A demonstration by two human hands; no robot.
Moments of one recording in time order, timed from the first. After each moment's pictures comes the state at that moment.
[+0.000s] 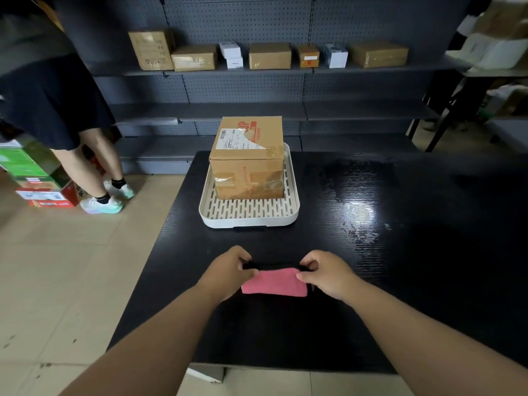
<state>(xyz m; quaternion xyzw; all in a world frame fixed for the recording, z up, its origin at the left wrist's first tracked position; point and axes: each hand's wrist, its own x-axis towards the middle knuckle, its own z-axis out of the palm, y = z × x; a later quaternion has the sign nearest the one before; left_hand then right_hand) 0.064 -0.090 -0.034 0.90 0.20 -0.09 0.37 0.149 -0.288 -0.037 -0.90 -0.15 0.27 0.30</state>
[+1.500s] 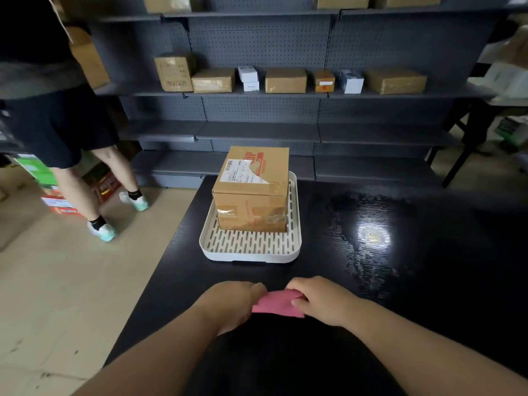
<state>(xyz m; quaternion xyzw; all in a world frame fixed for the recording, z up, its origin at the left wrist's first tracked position) 0.097 -0.098 -0.004 0.98 -0.04 -0.16 0.06 0.197 -0.279 -0.005 -0.86 -0.43 0.27 0.12</state>
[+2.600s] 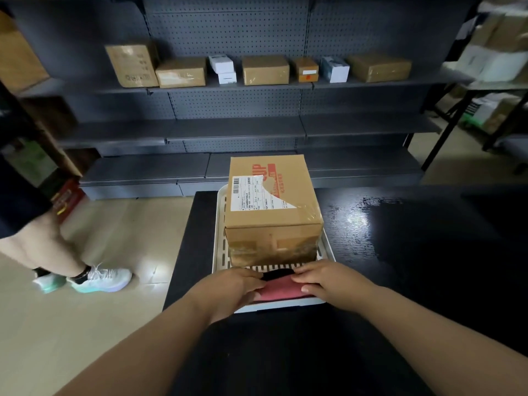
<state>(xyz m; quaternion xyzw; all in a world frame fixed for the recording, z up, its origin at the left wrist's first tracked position) 0.195 0.039 -0.023 0.97 -0.16 -0.13 0.10 0.281 -0.183 -0.020 -0.88 -0.41 0.21 0.10</state>
